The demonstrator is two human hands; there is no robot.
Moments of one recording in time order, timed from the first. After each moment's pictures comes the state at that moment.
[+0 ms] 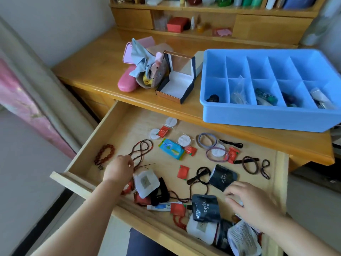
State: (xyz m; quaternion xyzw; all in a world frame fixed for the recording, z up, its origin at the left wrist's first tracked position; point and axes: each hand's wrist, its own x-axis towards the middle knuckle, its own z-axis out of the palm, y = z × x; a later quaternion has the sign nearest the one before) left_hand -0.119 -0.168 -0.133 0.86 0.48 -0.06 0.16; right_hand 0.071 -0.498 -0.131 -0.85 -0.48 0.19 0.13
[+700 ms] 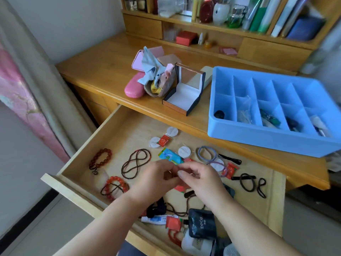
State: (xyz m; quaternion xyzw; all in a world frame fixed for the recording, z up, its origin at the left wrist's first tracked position) left_hand -0.078 -0.253 -0.064 0.84 0.25 0.08 0.48; right_hand 0.026 -0.371 -0.061 -0.72 -0.26 0.37 0.52
